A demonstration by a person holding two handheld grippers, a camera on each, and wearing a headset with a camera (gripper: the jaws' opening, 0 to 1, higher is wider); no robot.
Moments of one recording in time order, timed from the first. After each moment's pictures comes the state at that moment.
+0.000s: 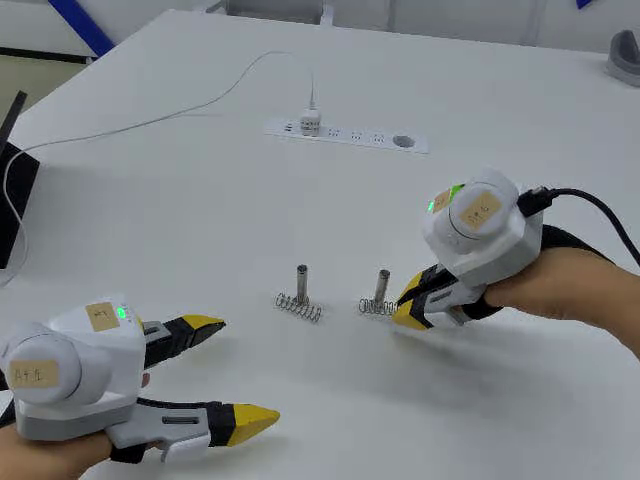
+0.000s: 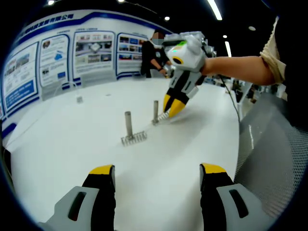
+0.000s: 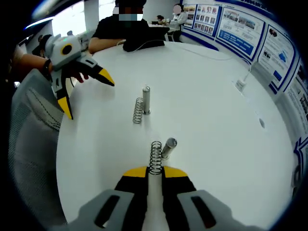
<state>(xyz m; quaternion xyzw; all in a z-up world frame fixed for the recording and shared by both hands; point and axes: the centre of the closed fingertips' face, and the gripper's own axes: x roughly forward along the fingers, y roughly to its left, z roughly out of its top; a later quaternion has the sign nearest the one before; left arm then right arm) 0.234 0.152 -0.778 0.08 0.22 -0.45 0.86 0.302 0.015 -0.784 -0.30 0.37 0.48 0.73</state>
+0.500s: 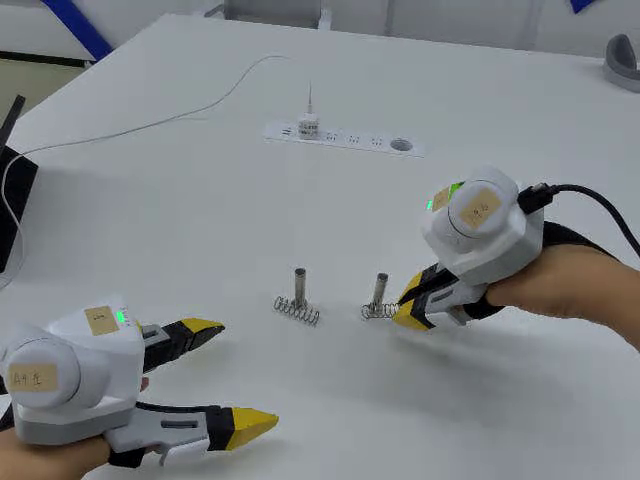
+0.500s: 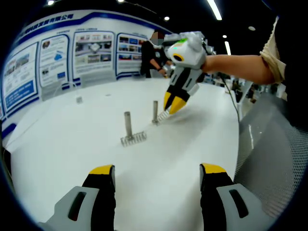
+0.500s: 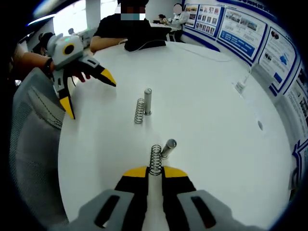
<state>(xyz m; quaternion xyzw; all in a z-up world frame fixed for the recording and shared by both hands) 0.233 0.151 -0.777 0.08 0.22 -0.45 0.86 0.301 0.013 -0.778 -0.31 0.37 0.48 0.73</state>
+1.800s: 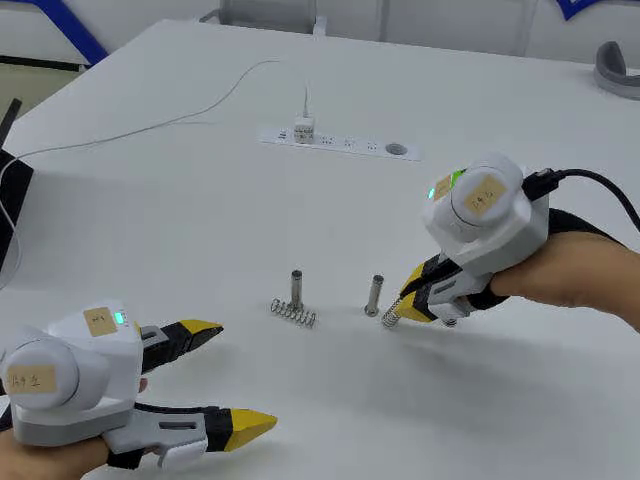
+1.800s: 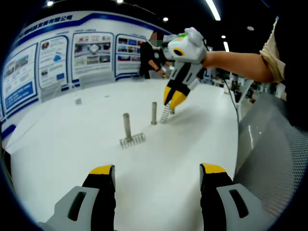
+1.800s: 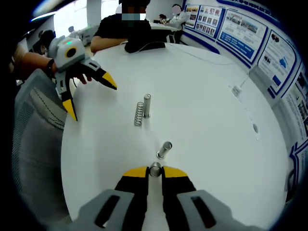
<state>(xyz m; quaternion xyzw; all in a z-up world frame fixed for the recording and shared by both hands) 0.233 0.150 -0.775 0.08 0.21 -0.46 0.86 0.300 0.011 -0.760 -0.32 0.37 0.48 0.73</state>
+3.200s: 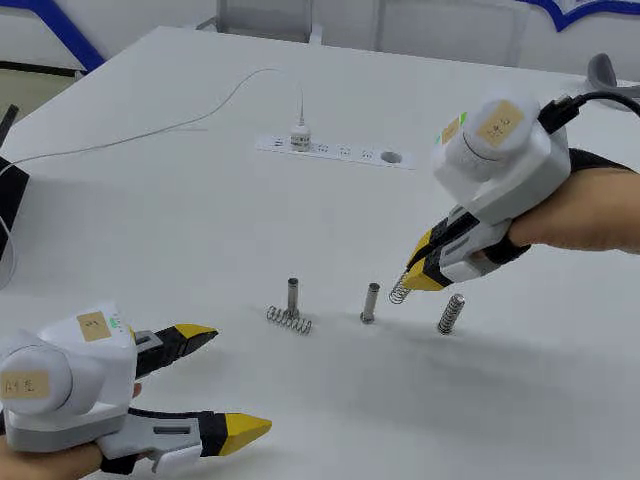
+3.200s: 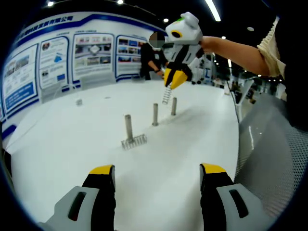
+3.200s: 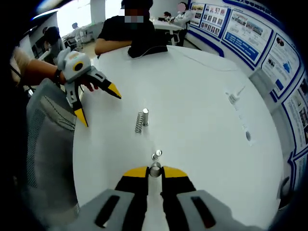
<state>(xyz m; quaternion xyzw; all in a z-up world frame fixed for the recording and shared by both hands) 0.235 0.151 -0.773 0.08 0.21 -0.46 0.86 0.304 0.010 -0.705 -0.34 0.38 0.49 0.71</state>
